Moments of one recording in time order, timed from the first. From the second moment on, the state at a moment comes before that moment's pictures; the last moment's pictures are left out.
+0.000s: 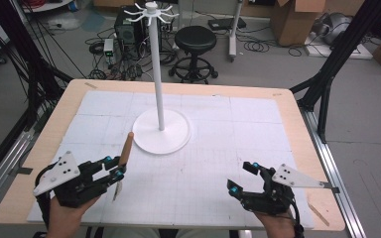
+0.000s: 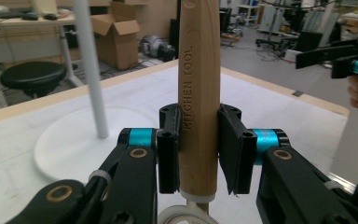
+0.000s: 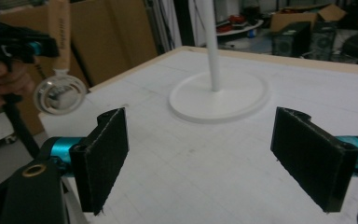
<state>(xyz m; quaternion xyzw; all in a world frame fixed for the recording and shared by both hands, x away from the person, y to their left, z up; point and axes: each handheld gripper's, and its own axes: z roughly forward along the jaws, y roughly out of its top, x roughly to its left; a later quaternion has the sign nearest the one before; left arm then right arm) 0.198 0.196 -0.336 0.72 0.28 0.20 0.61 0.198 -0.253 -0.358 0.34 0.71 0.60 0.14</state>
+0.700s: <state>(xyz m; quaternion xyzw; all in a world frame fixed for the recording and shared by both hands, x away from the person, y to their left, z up) 0.191 0.132 -0.339 0.74 0.20 0.17 0.62 0.229 -0.156 -0.306 0.21 0.73 0.65 0.03</state>
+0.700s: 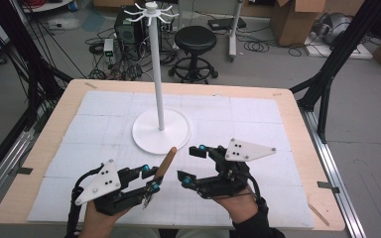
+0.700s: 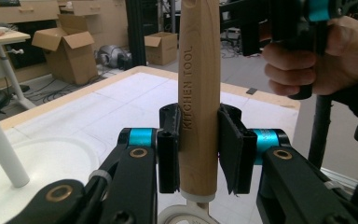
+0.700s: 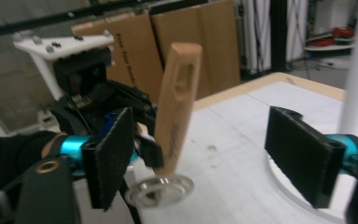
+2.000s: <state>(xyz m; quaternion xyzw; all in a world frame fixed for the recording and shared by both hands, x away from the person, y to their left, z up) 0.206 0.132 -0.353 0.73 0.13 0.03 0.67 0.246 -0.139 -0.292 0.09 0.73 0.68 -0.08</state>
